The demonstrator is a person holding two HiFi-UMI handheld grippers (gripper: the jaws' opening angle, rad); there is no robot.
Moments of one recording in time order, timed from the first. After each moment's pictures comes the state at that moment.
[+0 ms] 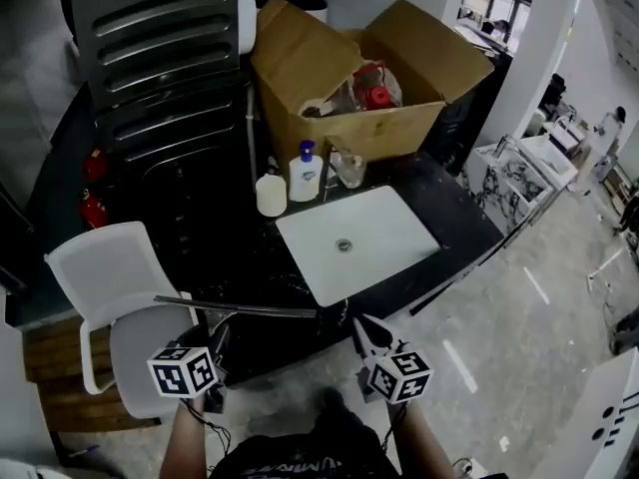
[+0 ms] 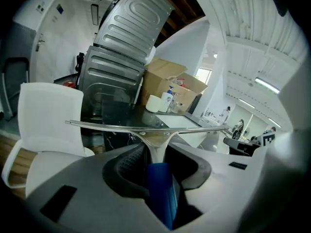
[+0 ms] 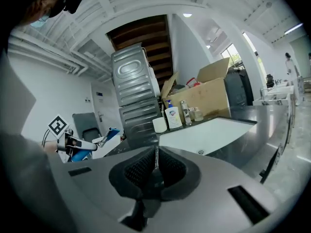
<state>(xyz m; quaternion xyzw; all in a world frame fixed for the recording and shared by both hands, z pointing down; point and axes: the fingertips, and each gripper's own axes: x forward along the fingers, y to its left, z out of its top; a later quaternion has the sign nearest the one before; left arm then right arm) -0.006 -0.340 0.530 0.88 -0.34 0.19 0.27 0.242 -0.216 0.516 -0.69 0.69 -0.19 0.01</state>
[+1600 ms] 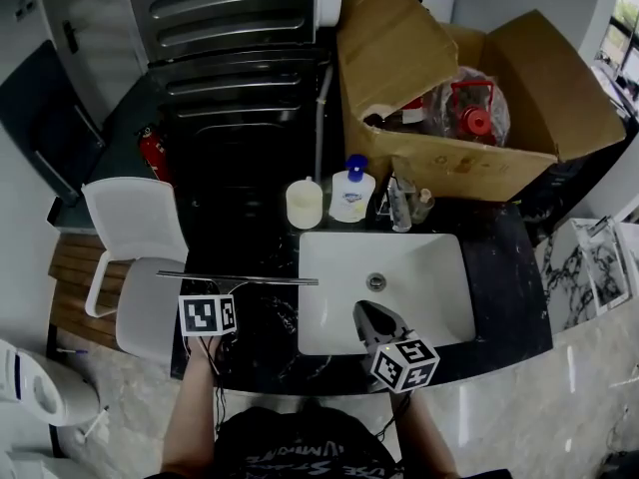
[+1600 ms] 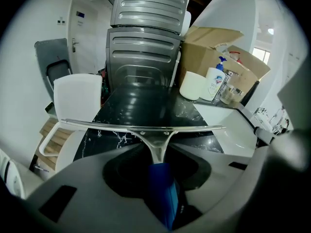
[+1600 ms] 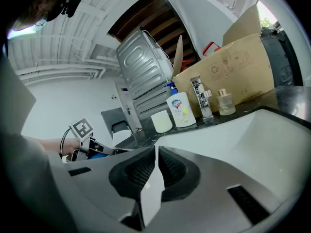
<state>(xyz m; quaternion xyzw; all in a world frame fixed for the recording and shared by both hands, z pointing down) 0.097 -0.442 0.601 0.69 -0.55 0.31 0.35 0.367 -0.395 0.554 -0.50 0.83 -0.24 -0.02</state>
